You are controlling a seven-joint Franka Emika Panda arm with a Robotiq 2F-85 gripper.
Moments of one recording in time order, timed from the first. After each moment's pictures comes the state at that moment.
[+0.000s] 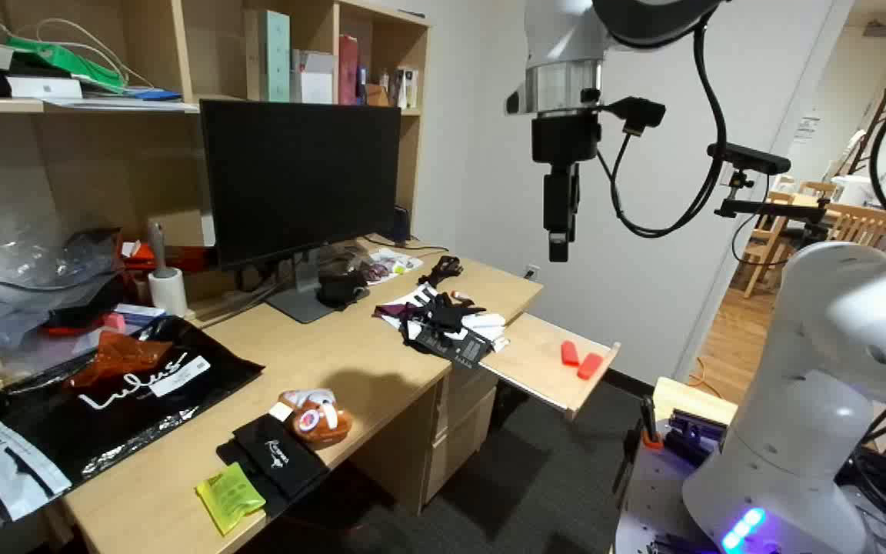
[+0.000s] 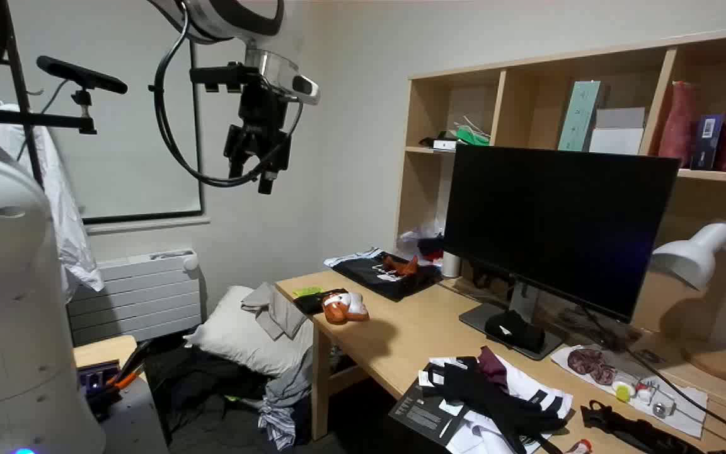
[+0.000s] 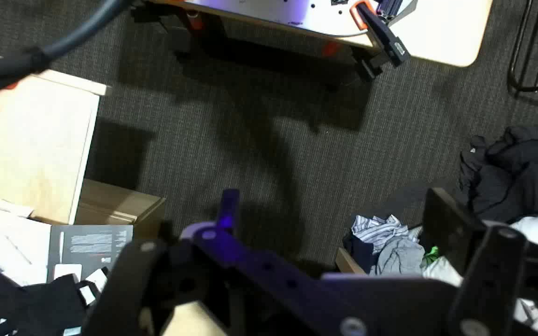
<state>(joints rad) 0.12 -0.59 0.05 -2.45 0.05 1.65 -0.03</state>
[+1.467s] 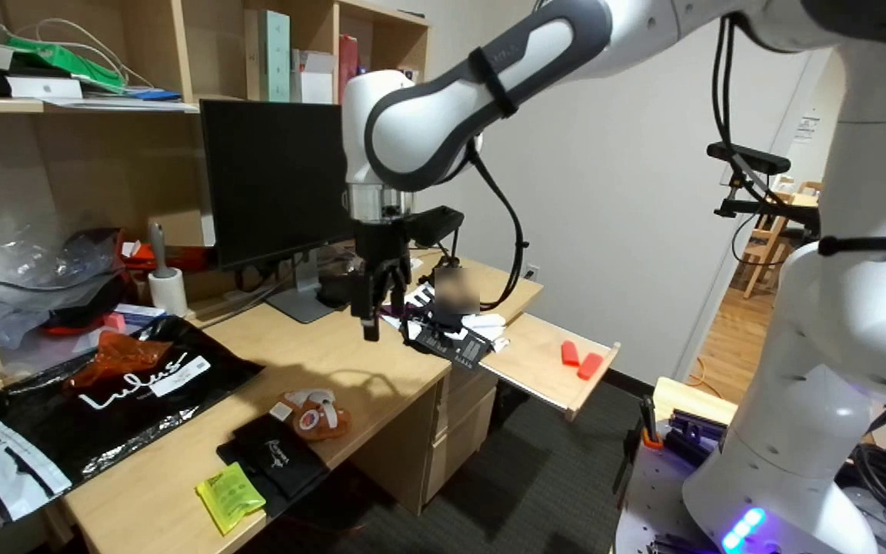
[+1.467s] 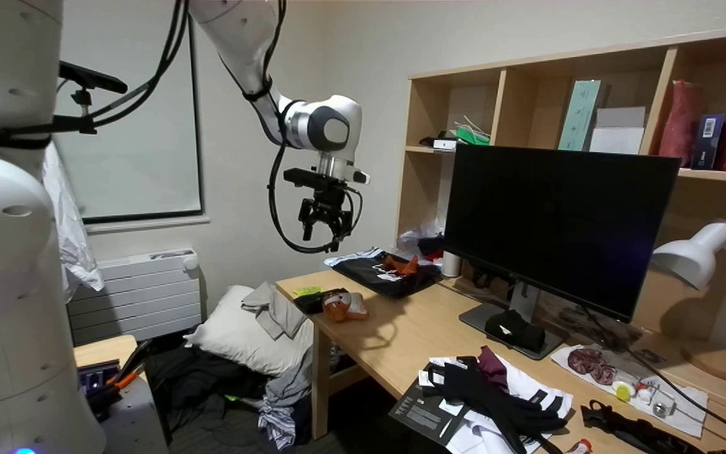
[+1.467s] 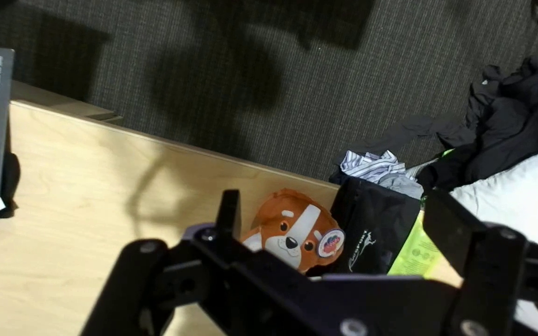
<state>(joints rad) 0.15 0.21 0.12 -2.07 0.05 2.13 0.01</state>
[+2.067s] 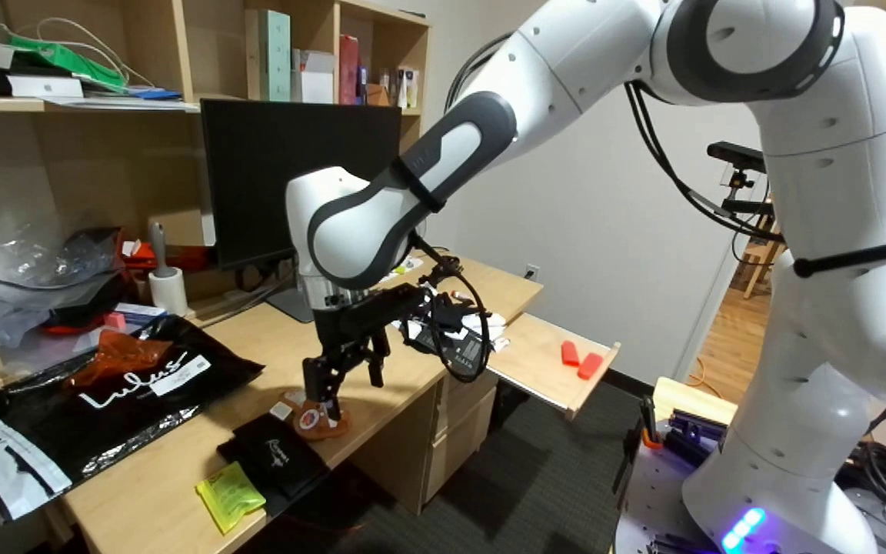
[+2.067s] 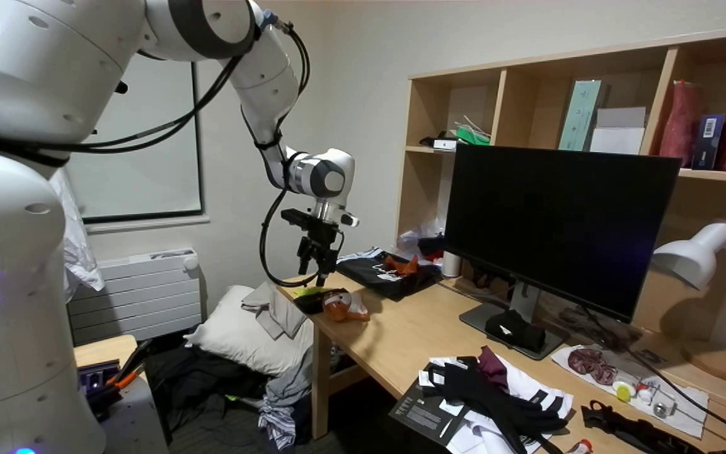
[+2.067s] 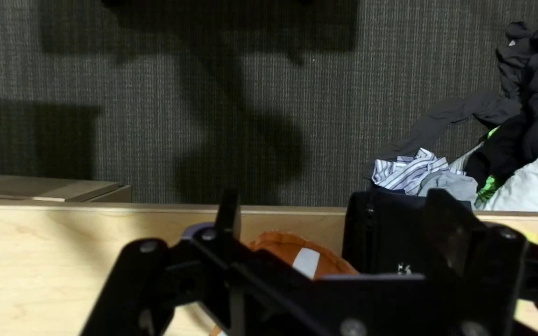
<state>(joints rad) 0.25 0.52 0.10 -1.91 0.04 2.18 0.35</state>
